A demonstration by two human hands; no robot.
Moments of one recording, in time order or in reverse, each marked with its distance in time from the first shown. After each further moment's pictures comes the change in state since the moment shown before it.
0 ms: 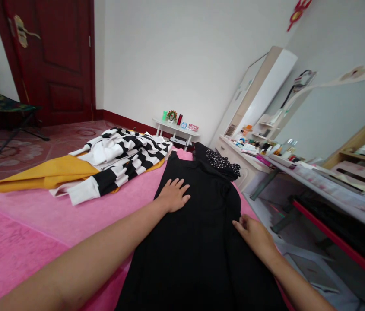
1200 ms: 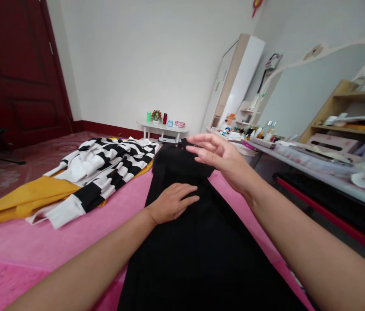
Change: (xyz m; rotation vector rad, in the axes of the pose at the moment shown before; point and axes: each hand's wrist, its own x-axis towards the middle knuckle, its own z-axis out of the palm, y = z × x) left_hand -0.031 0.029 -0.046 0.039 0.369 0.715; right_hand 0.000 -0.142 -0.162 1.342 0.008 -0.666
